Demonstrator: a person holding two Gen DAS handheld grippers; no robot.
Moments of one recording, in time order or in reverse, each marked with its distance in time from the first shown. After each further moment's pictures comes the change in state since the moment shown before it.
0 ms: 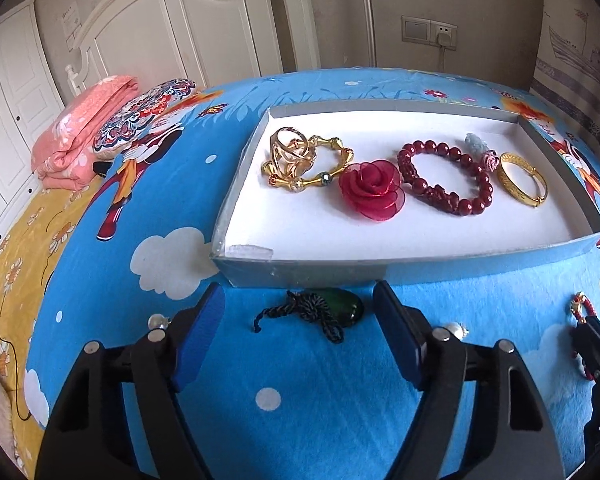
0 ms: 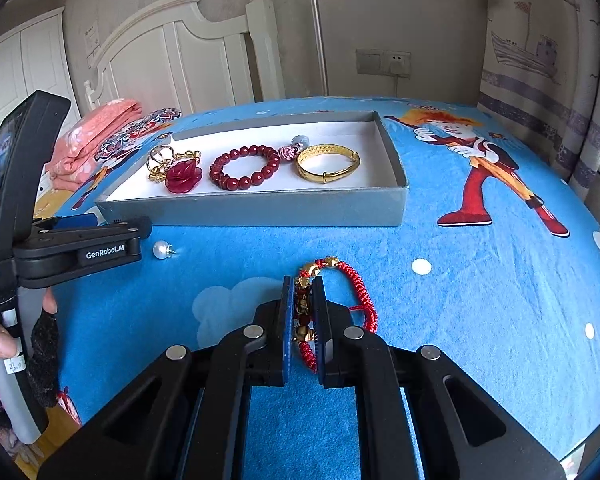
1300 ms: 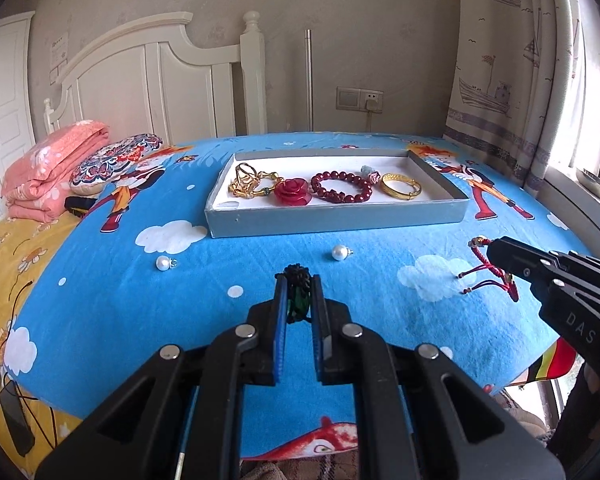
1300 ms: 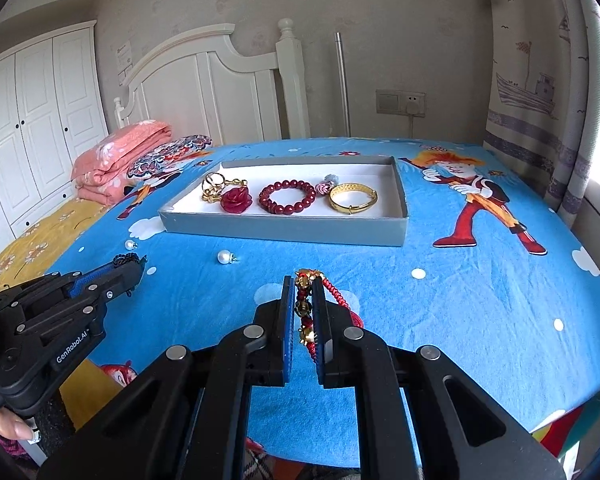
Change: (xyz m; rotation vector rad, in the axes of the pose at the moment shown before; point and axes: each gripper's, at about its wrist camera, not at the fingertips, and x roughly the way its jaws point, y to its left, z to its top) left arm -0.114 -0.001 -0.097 0.032 -0.295 -0.214; right arm -0.069 0.015 -0.012 -0.039 -0.126 0.055
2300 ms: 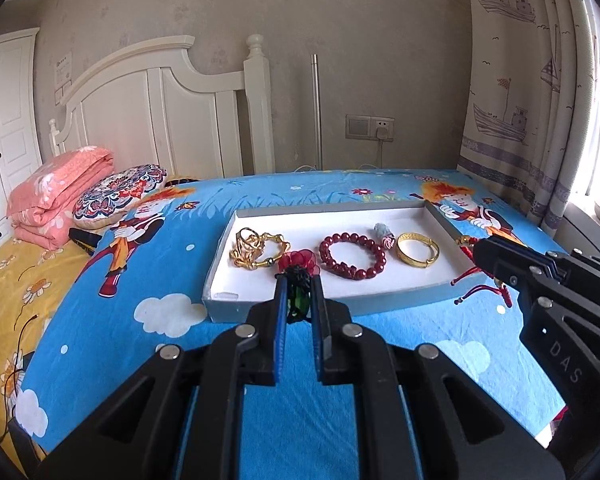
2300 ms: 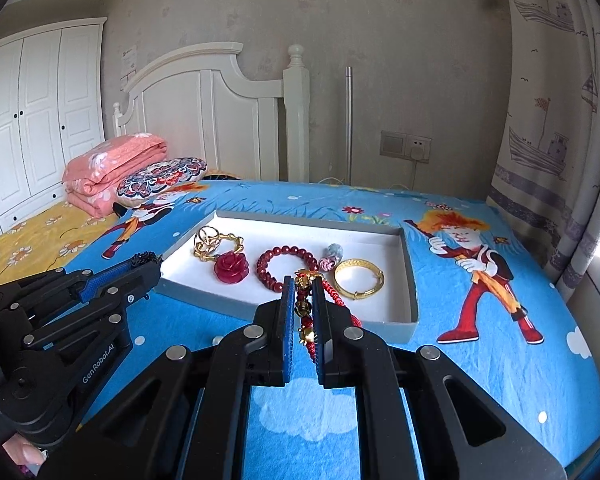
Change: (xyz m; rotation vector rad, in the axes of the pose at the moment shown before) left arm 0.032 0.001 0.071 0.001 -0.066 0.044; right arm 0.033 0.018 0.072 -0.090 -0.086 -0.051
